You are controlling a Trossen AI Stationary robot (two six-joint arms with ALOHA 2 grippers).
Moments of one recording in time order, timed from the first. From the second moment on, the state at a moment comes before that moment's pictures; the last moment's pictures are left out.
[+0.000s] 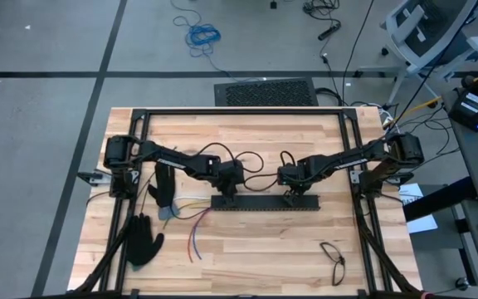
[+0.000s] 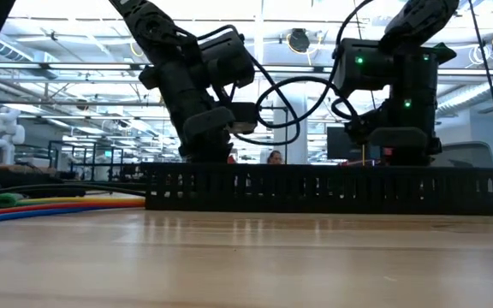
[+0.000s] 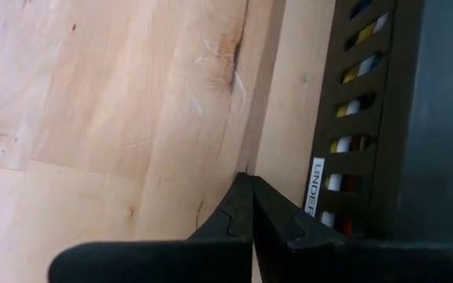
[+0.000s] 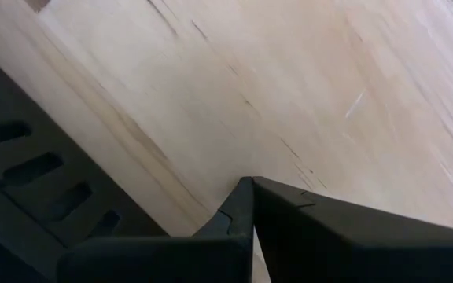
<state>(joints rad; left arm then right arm) 0.05 1.87 1.07 -0.28 0.15 -0.20 -0.01 1.59 0.79 -0.71 0.05 0.68</state>
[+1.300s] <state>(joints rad) 0.09 0.75 0.01 1.05 0.18 -0.62 0.19 0.85 0.84 -0.15 0.45 0.58</state>
